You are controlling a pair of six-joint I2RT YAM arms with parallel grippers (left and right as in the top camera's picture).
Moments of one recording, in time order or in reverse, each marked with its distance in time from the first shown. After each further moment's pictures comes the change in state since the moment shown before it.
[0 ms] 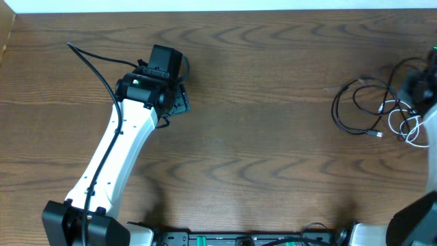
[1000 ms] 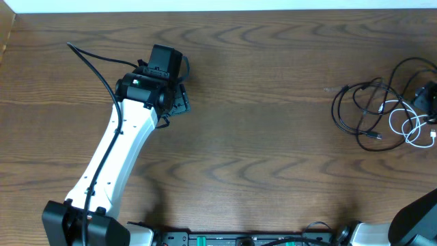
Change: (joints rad) left arm 0.000 0.000 0.000 0.000 0.000 0.000; right arm -0.123 0.013 -0.005 -0.038 -0.135 0.084
